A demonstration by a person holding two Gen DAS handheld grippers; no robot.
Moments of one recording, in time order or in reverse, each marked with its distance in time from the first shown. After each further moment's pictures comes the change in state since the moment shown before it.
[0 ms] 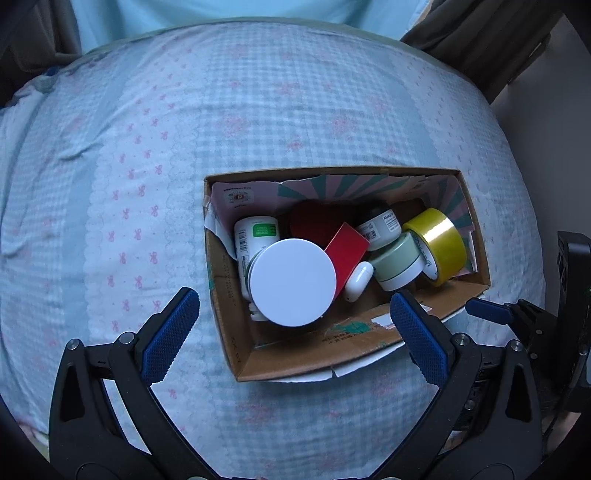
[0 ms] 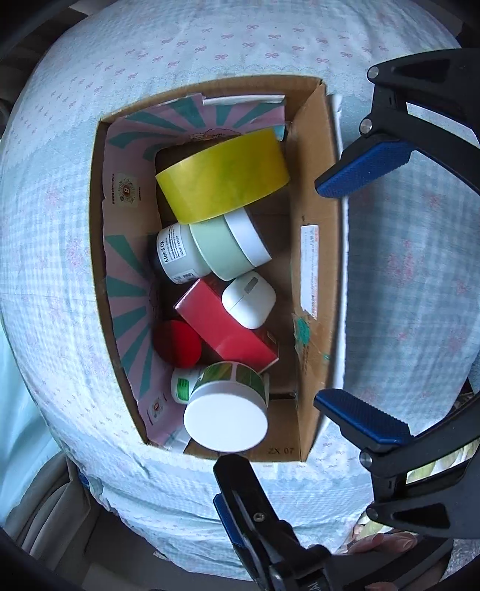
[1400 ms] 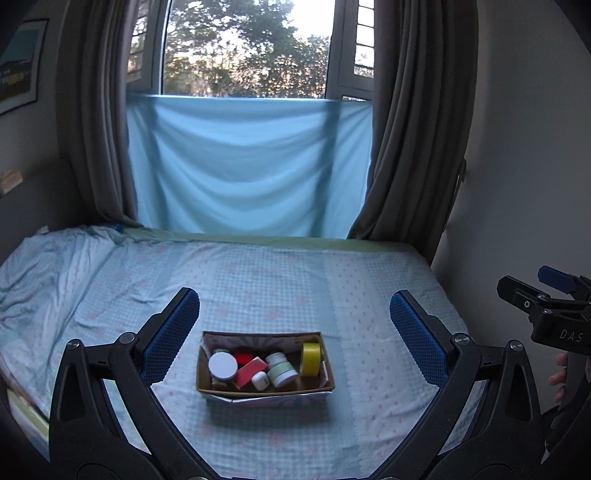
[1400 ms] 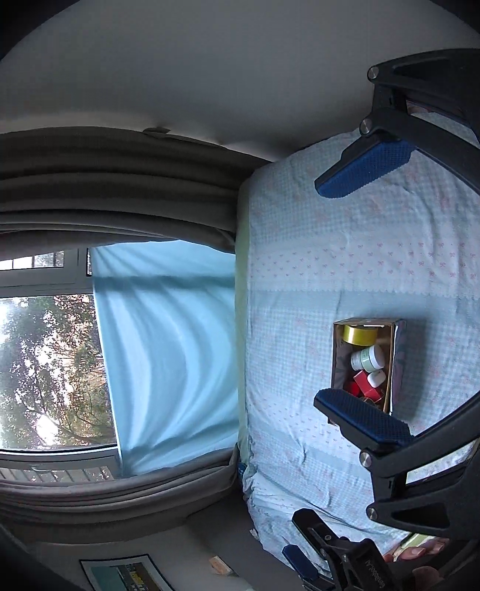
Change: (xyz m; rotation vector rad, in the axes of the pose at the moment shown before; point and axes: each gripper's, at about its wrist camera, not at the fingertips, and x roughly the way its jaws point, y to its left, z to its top) left arm -0.368 -0.237 -0.100 -0.004 -0.751 0.110; right arm -0.433 -0.055 -0.140 -0.088 -0.798 -0.245
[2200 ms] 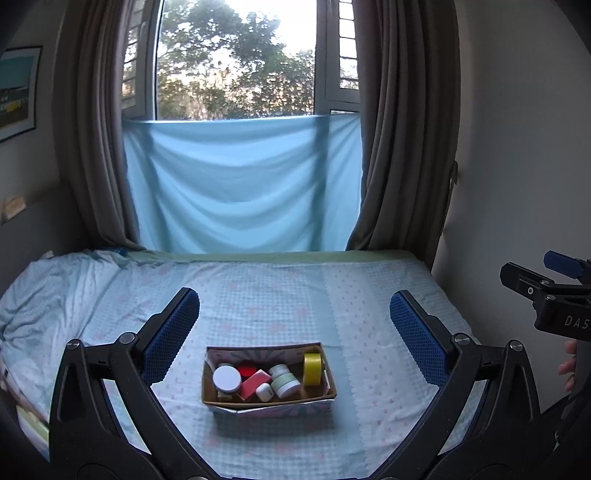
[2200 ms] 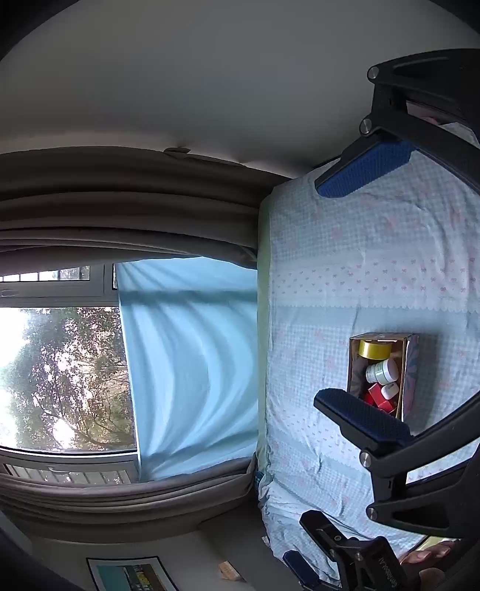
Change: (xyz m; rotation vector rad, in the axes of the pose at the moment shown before) left arm -0.019 -0.027 -0.003 0.066 -0.062 0.021; right arm -0.032 -0.013 -0.004 0.005 -0.086 -0.036
